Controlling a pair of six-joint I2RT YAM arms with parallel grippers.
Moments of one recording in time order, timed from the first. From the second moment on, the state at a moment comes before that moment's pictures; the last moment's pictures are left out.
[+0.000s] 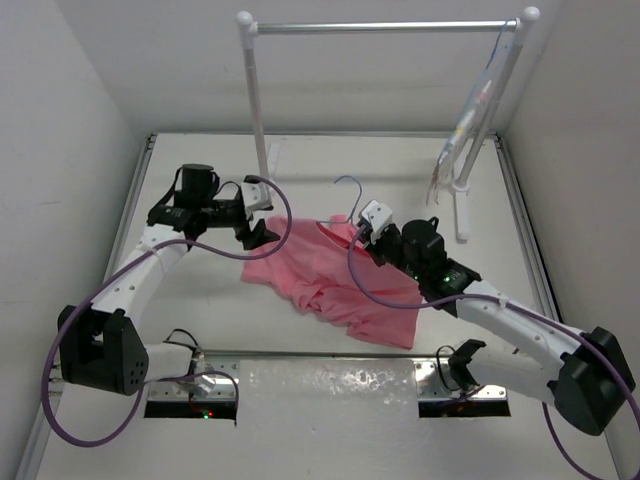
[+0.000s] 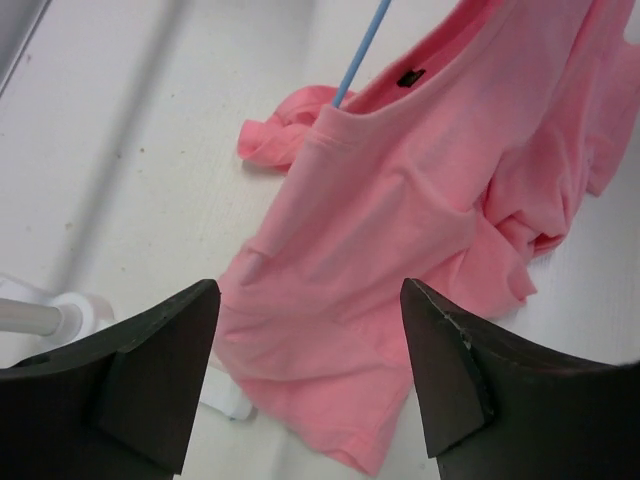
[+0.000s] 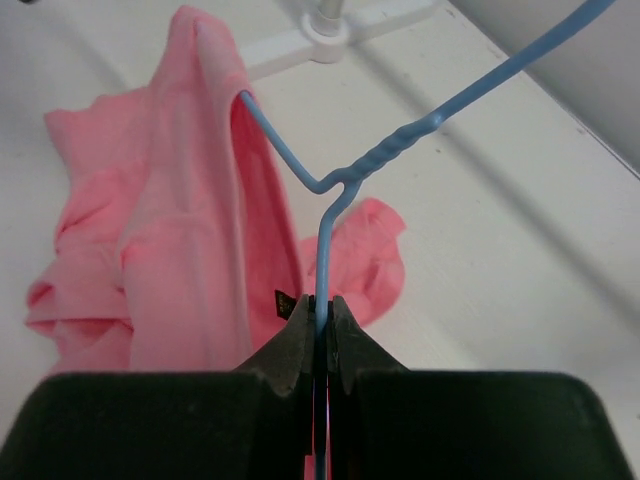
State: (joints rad) left arm -0.17 1.27 0.99 -0.45 0.94 0.77; right arm 0.66 1.05 0.55 0.20 -0.07 -0.25
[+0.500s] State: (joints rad) left arm -0.16 1.26 1.06 -0.44 0.59 0.54; right arm 0.72 1.29 1.45 -0.34 0.49 -0.26
